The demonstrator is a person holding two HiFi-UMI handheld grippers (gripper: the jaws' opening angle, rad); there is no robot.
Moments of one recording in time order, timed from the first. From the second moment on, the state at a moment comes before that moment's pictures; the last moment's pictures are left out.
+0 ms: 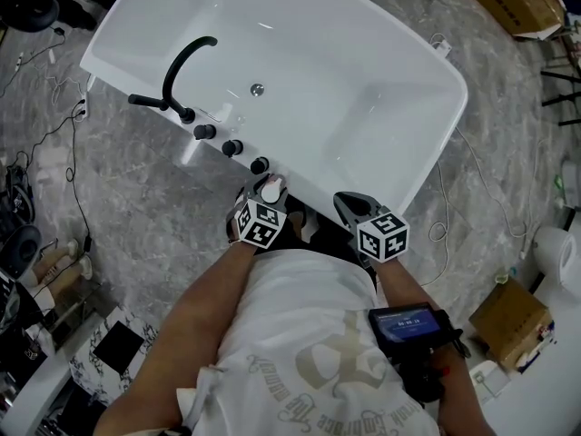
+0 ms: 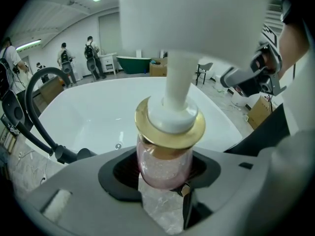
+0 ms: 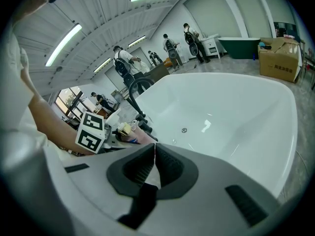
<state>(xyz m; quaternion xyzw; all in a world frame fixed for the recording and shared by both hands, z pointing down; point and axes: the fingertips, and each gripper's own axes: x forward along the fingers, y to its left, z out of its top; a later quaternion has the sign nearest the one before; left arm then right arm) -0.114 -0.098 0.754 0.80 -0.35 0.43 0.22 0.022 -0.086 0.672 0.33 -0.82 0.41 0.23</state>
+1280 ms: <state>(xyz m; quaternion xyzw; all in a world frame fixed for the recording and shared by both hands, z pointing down) -0.142 -0.063 0.744 0.79 -0.38 0.42 0.24 0.009 -0.059 0.668 0.31 -0.84 0.39 0.23</state>
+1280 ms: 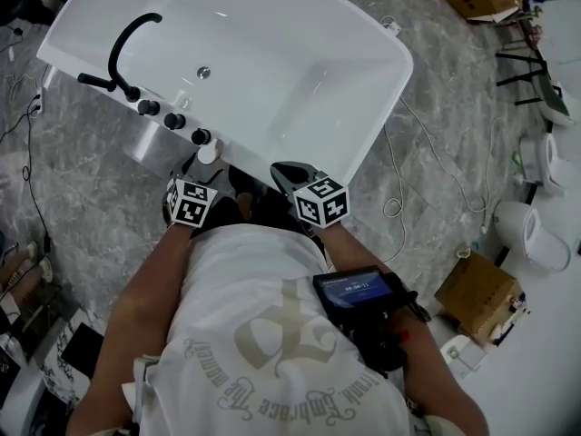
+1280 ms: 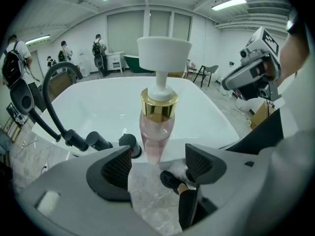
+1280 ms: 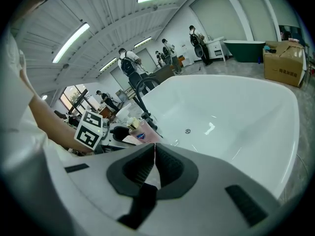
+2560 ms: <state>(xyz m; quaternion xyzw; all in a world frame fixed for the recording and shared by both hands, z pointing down) -0.129 0.016 0.633 0.76 -0.52 0.25 0.29 0.032 -0.017 0.634 0.23 -0.88 0.34 0.24</state>
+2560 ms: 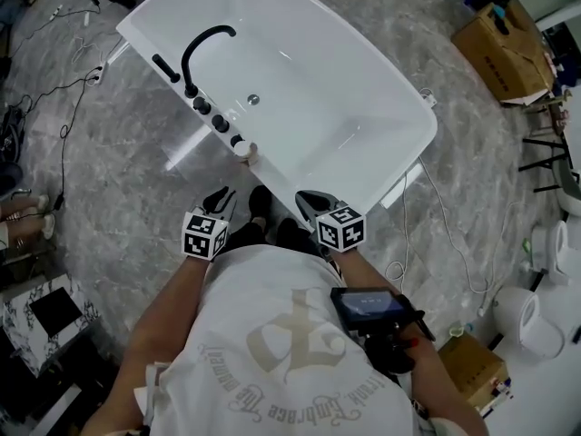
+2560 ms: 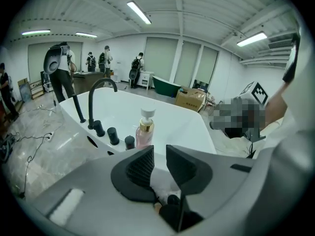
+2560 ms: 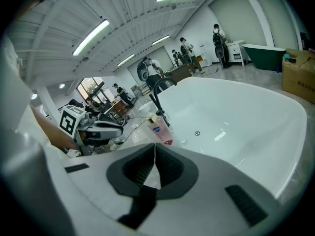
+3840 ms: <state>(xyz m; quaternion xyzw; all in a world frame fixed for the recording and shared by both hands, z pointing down) -0.115 0.062 0.541 0.74 -0.59 0.14 0.28 0.008 -0.012 0.549 0.16 -0.94 0.28 0.15</state>
